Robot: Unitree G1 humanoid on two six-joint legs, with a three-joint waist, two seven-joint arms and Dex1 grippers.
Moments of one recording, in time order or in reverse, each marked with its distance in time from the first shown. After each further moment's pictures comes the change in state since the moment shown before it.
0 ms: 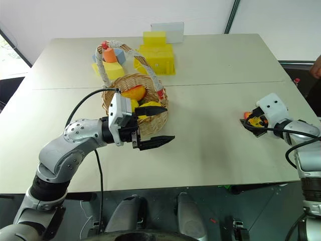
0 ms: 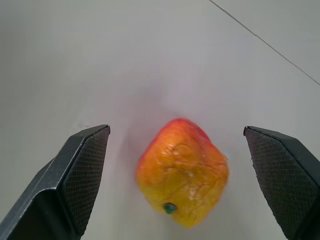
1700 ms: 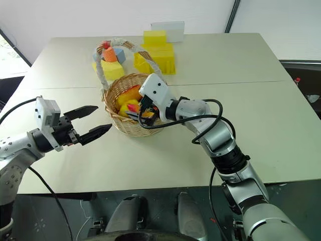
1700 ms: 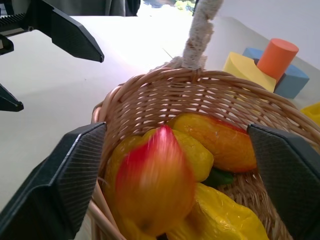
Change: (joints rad) left arm 0.364 0.256 0.486 0.026 -0.110 -0.041 0.008; right arm -0.441 0.529 0.491 -0.430 0.169 0.150 -0.001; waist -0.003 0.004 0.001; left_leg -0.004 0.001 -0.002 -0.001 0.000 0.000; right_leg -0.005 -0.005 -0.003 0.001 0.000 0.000
